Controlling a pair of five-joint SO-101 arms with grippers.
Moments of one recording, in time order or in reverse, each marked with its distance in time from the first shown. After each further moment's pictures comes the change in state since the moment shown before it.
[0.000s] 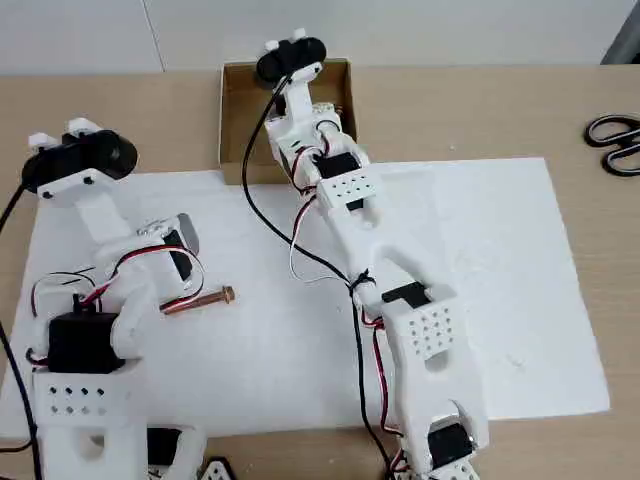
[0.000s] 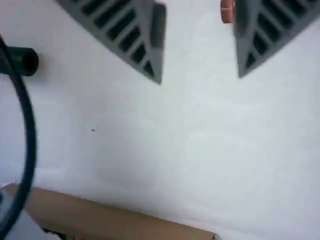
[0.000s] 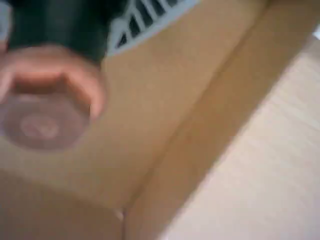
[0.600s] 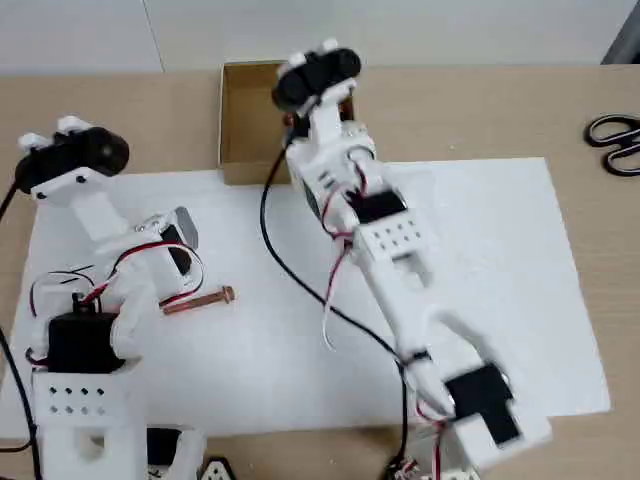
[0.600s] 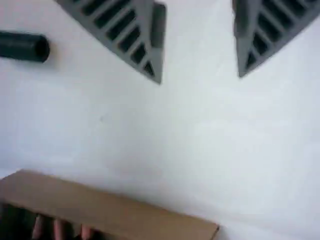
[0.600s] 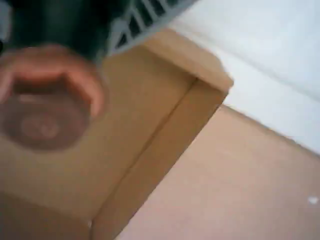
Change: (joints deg) left arm 0.0 0.0 0.0 -0.6 1.1; right arm -0.4 -40.6 39.1 0.0 0.0
